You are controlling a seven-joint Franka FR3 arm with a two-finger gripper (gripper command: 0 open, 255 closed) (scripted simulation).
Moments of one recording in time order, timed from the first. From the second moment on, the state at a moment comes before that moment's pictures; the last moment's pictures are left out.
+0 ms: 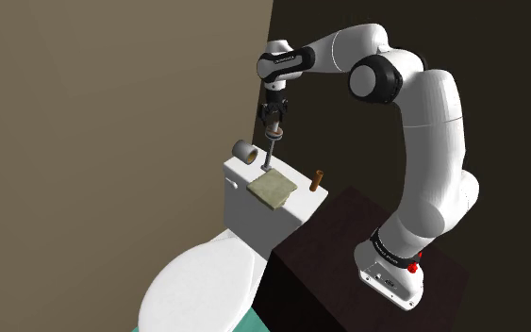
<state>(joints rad) -0.12 0.68 -0.07 -1.41 0.01 1.88 -0.03</state>
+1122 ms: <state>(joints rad) -0.13 0.83 -0.07 -1.31 0.02 1.92 -0.04</state>
